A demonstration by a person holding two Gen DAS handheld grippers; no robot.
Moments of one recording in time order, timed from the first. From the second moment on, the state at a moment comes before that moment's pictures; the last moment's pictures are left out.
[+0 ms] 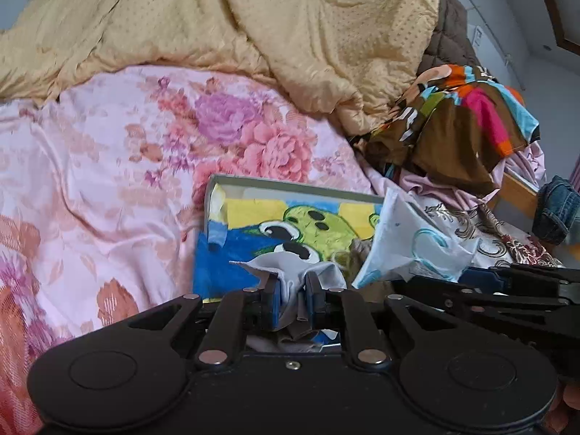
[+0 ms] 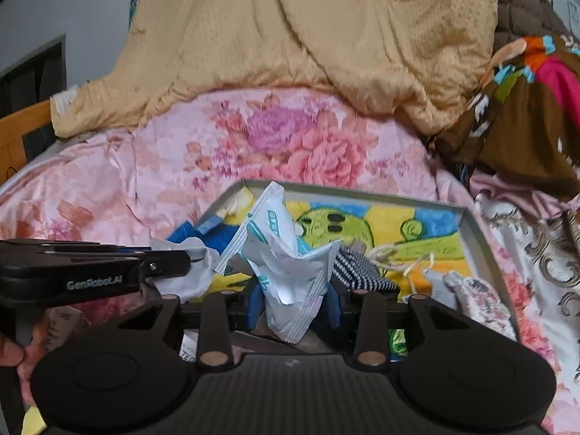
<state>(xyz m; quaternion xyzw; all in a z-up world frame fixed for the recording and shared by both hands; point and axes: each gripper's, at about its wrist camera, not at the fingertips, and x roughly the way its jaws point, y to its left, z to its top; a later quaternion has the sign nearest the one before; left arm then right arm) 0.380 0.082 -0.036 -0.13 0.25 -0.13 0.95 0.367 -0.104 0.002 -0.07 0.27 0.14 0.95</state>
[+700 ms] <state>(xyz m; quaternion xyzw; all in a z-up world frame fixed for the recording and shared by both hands) 0.396 0.090 -0.053 -0.15 0.29 -0.13 0.94 0.381 -0.093 -0.013 -0.08 0.31 0.13 0.94</state>
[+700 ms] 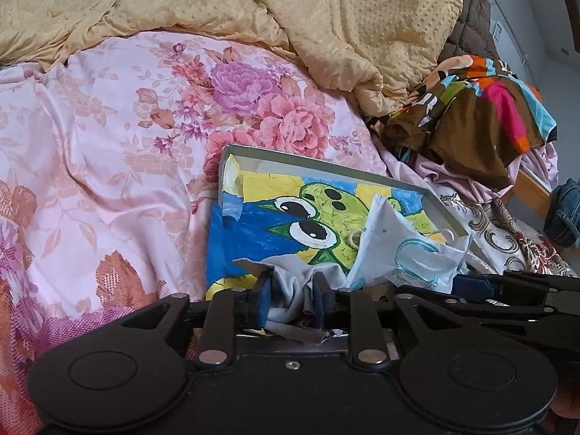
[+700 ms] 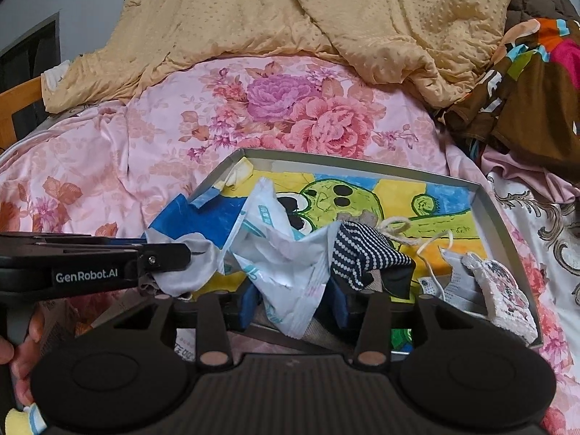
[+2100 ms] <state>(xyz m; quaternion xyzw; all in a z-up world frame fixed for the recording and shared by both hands) 0.237 0.041 0.035 -0.07 0.19 -0.11 0.97 0.212 -0.206 0.065 -0.01 0.19 0.12 0.97</state>
